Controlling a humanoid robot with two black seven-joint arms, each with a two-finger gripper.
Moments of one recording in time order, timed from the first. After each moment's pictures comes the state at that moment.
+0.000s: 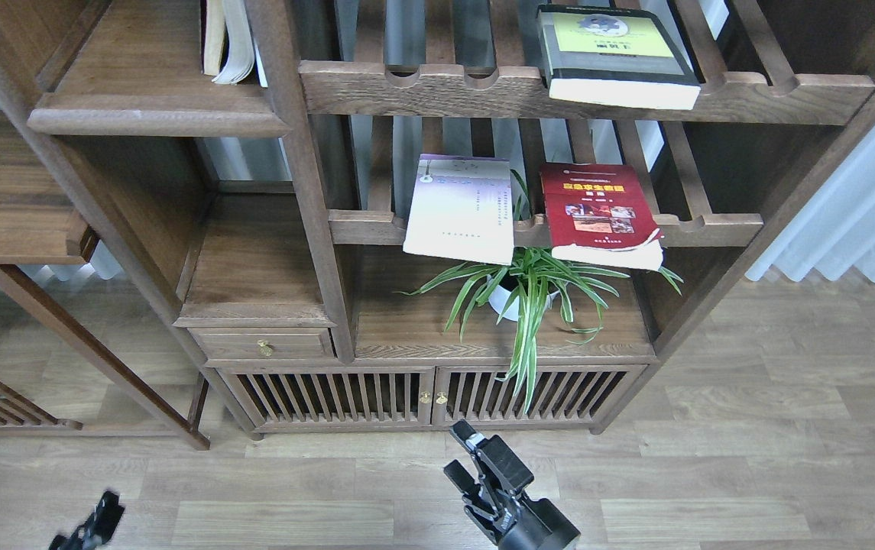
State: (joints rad) left arm -0.13 0.26 -0.58 -0.36 -0.23 -0.49 -0.49; right arm -0.28 0.01 0.91 1.23 0.20 0.50 -0.14
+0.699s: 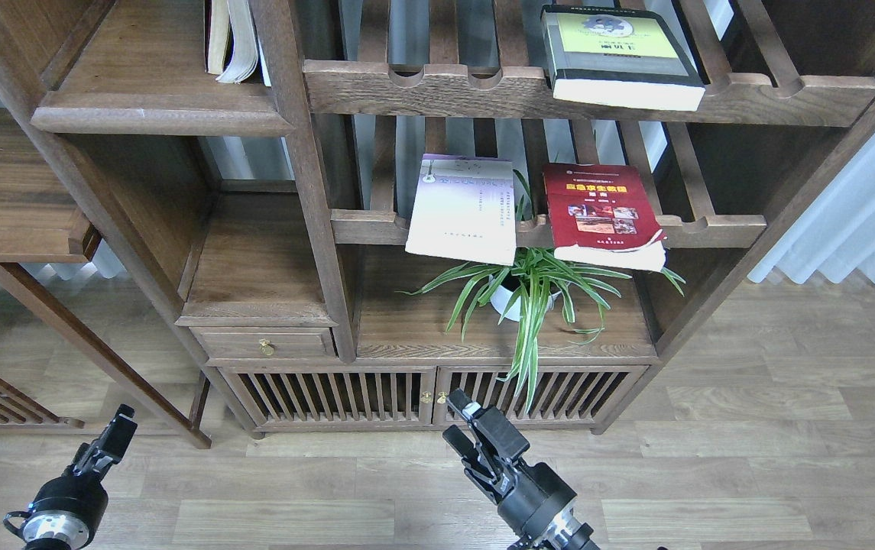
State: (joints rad) left arm -0.18 0.19 -0.60 -0.35 -0.23 -0.49 -0.49; right arm -0.07 0.01 0.90 1.00 0.20 0.58 -0.15
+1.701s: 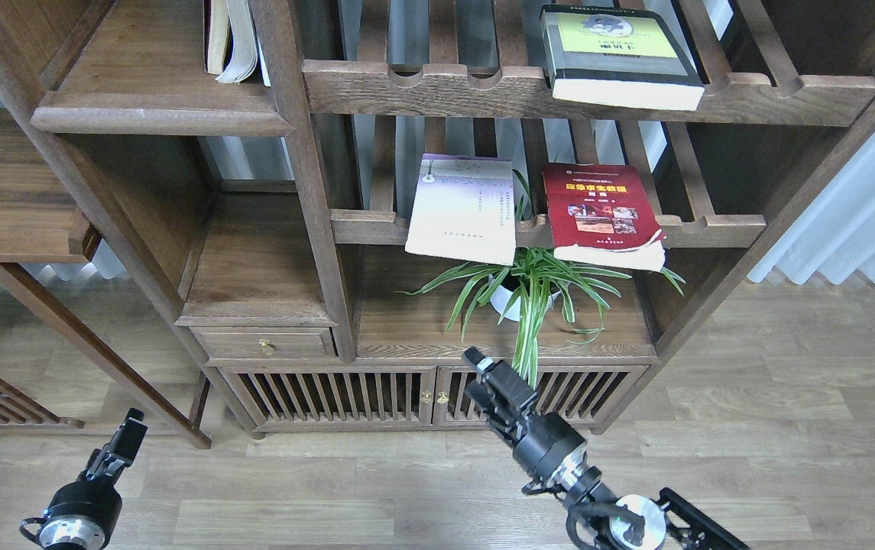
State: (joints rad) left arm -0.17 0.19 -0.64 -0.35 -0.24 -0.49 -0.49; right arm 0.10 0.02 1.01 0.91 0.20 0.58 -0.14
